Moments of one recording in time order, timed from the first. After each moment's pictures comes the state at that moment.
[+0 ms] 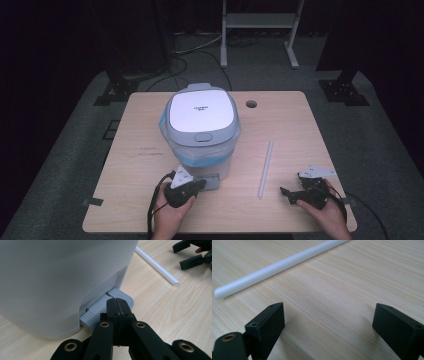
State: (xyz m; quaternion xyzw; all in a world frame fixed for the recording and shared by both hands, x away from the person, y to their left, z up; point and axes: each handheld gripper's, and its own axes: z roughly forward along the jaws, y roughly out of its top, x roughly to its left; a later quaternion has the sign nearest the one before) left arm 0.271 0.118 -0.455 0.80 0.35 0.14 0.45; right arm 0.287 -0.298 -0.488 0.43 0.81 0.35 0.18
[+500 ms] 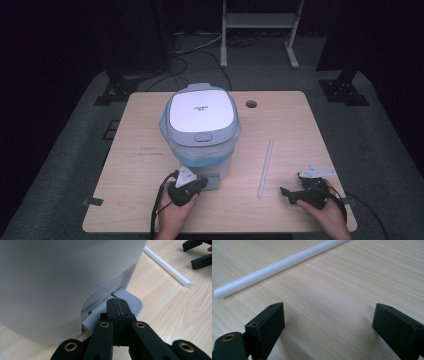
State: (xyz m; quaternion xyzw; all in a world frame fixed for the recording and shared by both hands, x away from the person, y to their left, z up) left arm 0.277 0.110 -0.464 0.80 0.36 0.16 0.45; right arm 0.287 -0.298 -0.488 0.43 0.81 0.35 0.18
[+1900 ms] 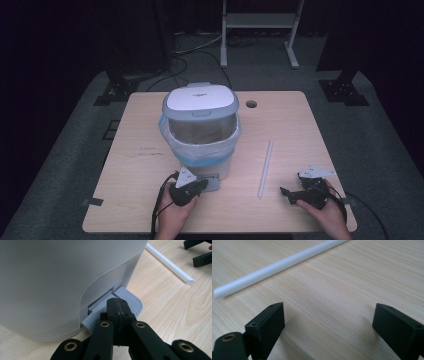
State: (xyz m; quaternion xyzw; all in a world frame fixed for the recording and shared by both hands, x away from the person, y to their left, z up) left arm 0.279 0.112 -0.474 0.80 0.37 0.14 0.45; right arm 0.287 -0.298 -0.488 0.43 0.81 0.35 0.18
